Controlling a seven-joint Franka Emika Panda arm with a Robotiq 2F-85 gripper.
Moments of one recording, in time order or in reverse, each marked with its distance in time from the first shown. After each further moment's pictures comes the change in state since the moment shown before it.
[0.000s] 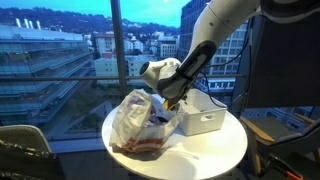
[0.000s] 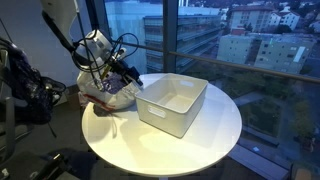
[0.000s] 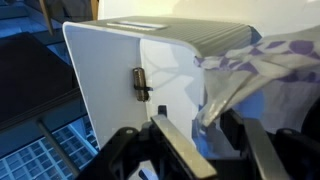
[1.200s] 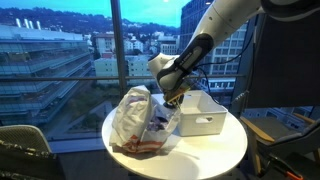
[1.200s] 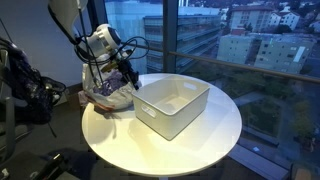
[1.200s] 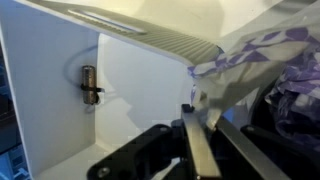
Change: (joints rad) arm -0.013 -0.016 -0.068 0.000 0.326 0.172 -0.272
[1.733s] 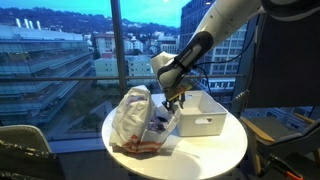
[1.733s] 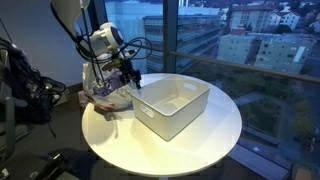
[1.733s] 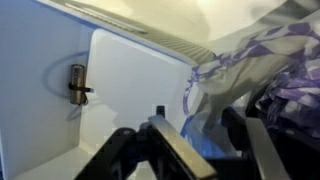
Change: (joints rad) arm -0.030 -0.004 0.014 0.001 0.078 0.013 -0.118
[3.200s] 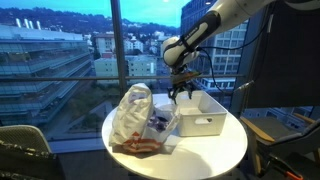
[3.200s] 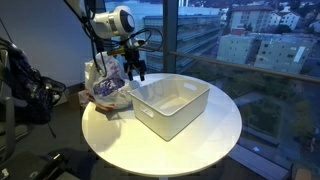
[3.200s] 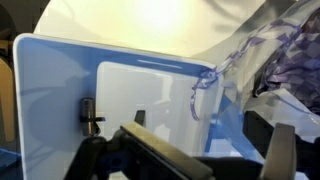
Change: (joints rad) arm -0.116 -0.103 0.031 0.010 0.219 -0.119 -0.060
